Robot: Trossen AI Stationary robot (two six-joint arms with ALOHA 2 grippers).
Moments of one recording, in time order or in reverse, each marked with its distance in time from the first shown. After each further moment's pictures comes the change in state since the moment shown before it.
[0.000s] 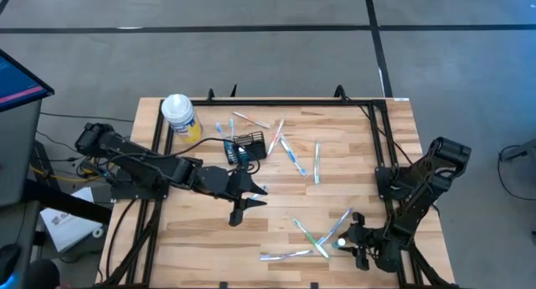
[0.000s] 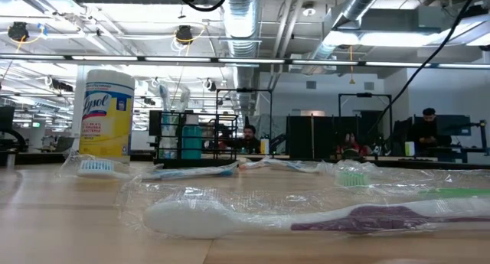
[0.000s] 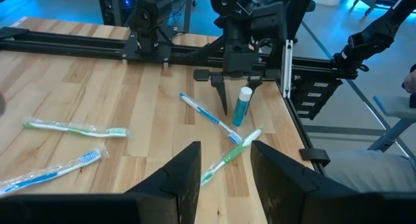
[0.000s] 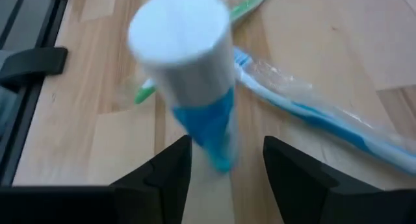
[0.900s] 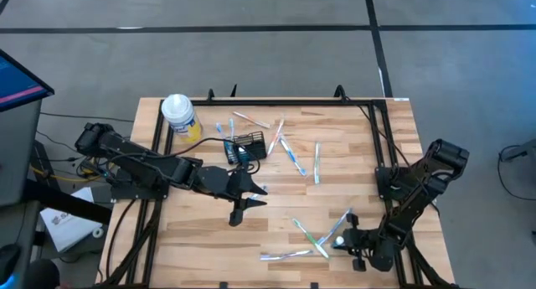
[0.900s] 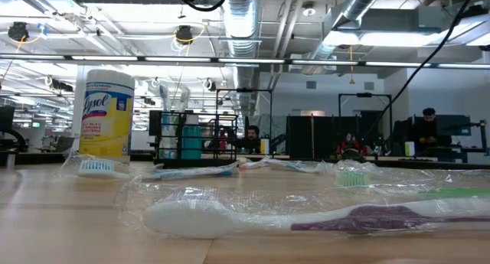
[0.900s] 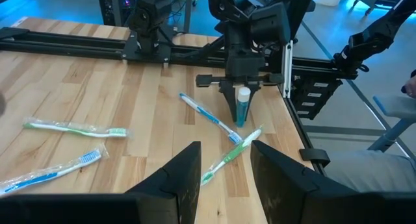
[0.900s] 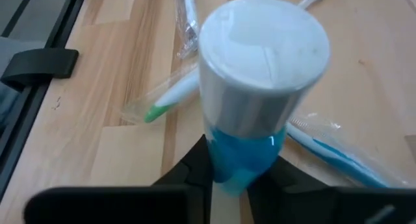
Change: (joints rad) left arm 0.000 0.000 0.000 0.000 0.000 0.000; right arm -0.057 0.026 0.000 0.114 -0.024 -0.187
